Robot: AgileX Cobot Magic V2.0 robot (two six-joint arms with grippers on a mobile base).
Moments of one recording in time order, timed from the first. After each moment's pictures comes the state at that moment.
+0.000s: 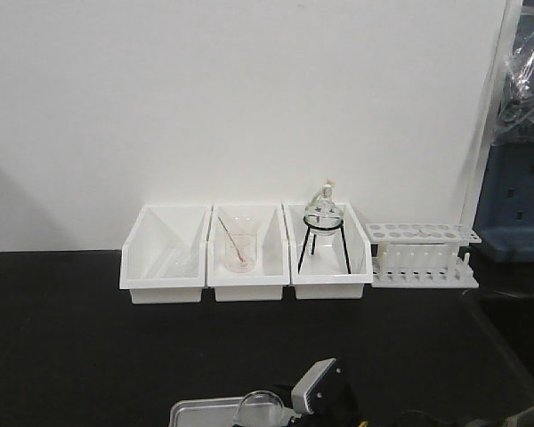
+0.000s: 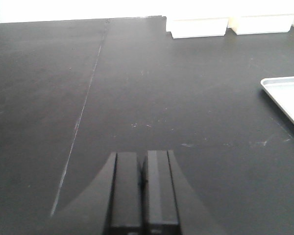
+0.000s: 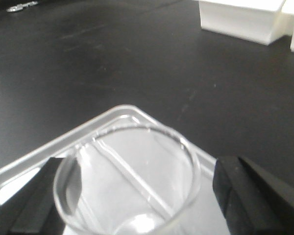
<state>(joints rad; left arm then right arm) 0.01 -0.01 0.03 0.03 0.36 -0.01 0.37 2.14 -0.91 -0.73 -0.97 0.39</state>
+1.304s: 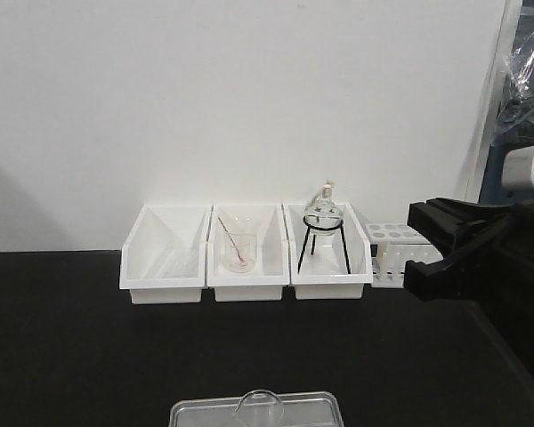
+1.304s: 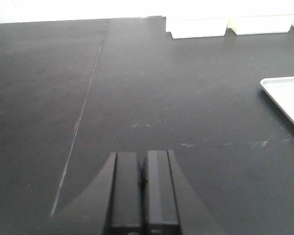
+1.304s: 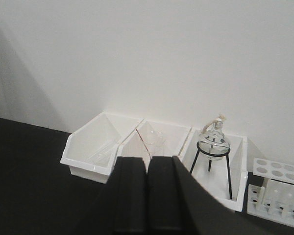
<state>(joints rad) 0.01 -0.01 0.03 0.03 0.36 -0.01 0.37 1.09 -0.91 -0.81 -0.06 0.80</state>
